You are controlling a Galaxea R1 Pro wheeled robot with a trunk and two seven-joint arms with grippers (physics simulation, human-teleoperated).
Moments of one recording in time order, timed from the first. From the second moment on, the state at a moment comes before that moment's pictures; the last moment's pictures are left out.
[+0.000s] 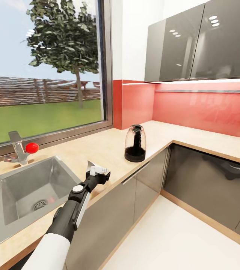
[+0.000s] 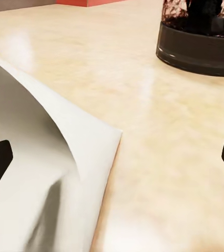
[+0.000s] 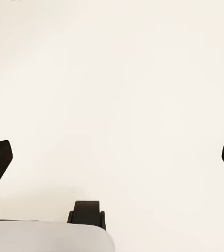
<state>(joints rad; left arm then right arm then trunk) -0.61 -0.17 -0.03 -1.04 -0.14 0.26 -0.16 -0.14 -0.07 0.03 -0.18 0.01 -0.21 0.00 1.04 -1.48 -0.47</state>
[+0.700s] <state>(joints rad) -0.61 -0.17 -0.04 -1.04 -0.14 0.28 -0.16 -0.14 -0.07 0.03 -0.18 0.01 -0.21 0.00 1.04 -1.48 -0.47</state>
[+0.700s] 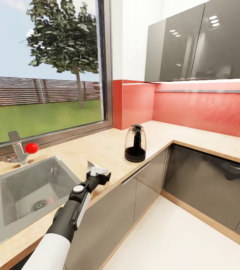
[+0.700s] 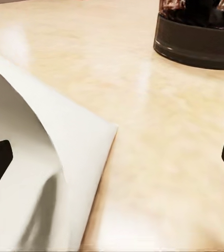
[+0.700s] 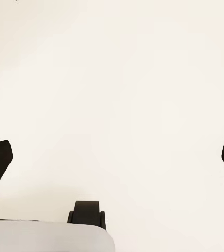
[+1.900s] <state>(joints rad) -0.61 -0.17 -0.03 -1.04 -0.14 0.34 -0.16 -0.14 -0.07 0.03 -0.18 0.01 -0.21 0.00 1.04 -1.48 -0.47</state>
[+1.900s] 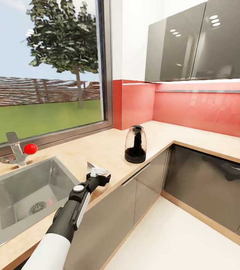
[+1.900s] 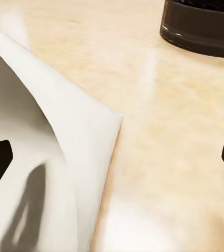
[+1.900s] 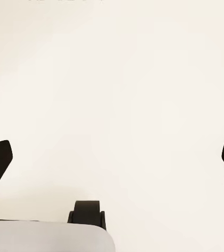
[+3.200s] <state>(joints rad) -0.61 -0.17 -0.03 -1.04 -0.14 0.34 -0.16 -0.14 -0.07 0.03 -0.18 0.00 -0.21 0.00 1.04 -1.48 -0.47</state>
